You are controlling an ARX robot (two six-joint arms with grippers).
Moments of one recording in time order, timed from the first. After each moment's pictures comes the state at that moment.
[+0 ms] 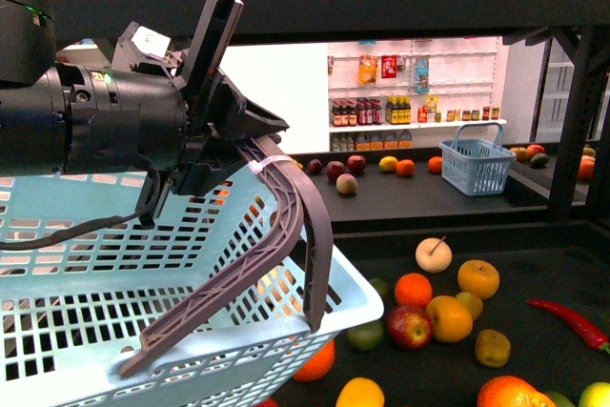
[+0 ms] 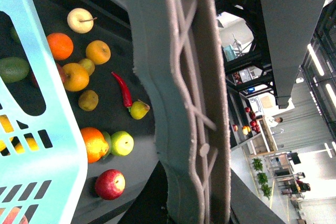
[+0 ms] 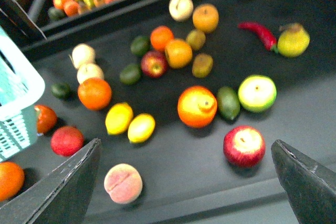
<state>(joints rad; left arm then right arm) -0.30 1.70 1.06 0.50 0.52 -0.90 -0.17 1.04 0.29 0.31 -0.11 0.25</state>
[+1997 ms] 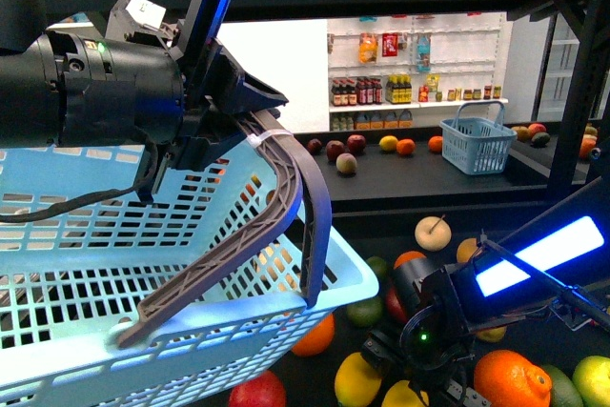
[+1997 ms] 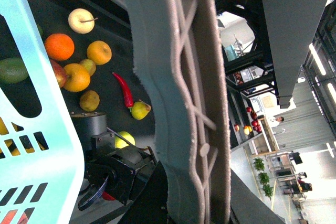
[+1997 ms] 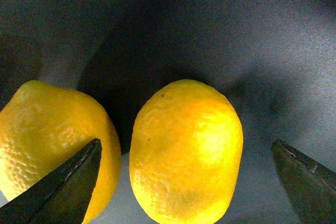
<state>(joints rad) -0.30 1.70 1.06 0.50 0.52 -0.89 0.20 2.90 2.09 -0.32 0.06 0.95</state>
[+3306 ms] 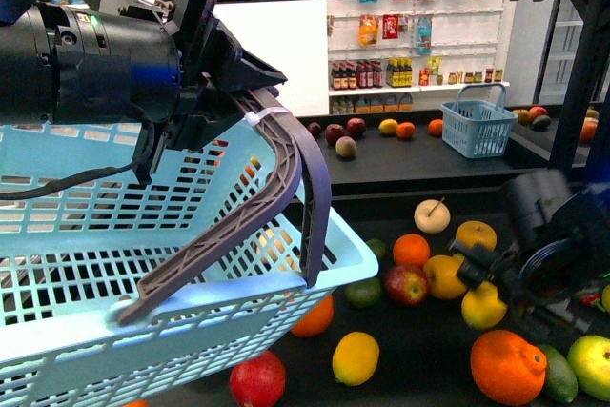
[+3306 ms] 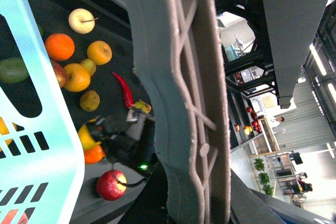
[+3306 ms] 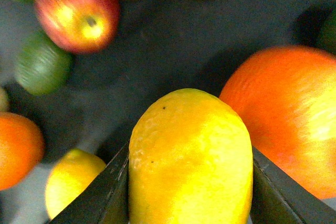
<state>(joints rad) -0.30 1.70 1.06 0.50 0.52 -0.89 0.00 2.40 1.50 0.16 0.04 0.73</state>
